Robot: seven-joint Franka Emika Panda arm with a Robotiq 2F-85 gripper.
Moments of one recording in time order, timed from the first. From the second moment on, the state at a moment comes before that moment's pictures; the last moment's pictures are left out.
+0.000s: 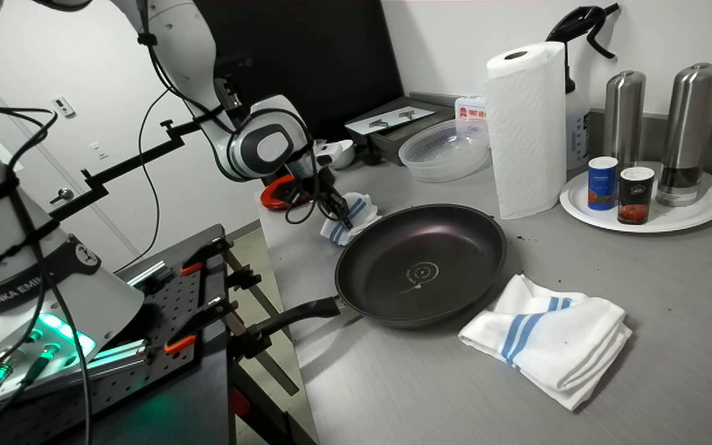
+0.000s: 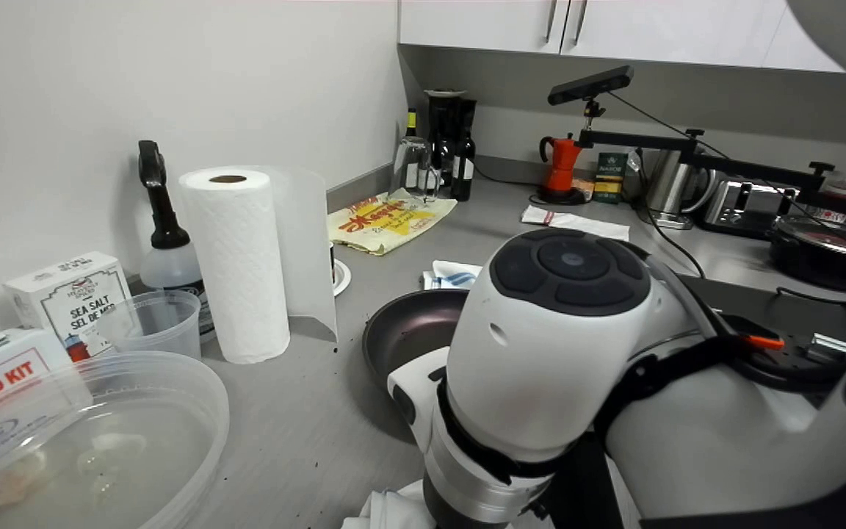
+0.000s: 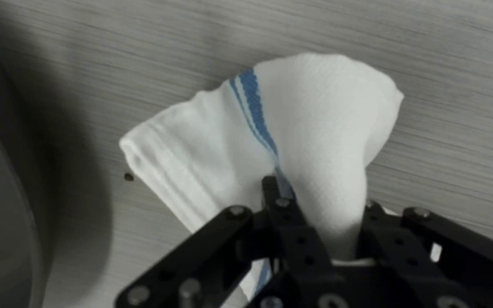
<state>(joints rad) 0.71 0.87 -0.22 -2.25 0.09 3.18 0.25</state>
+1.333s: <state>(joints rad) 0.50 0.55 -0.11 -2.35 0.05 3.06 0.19</state>
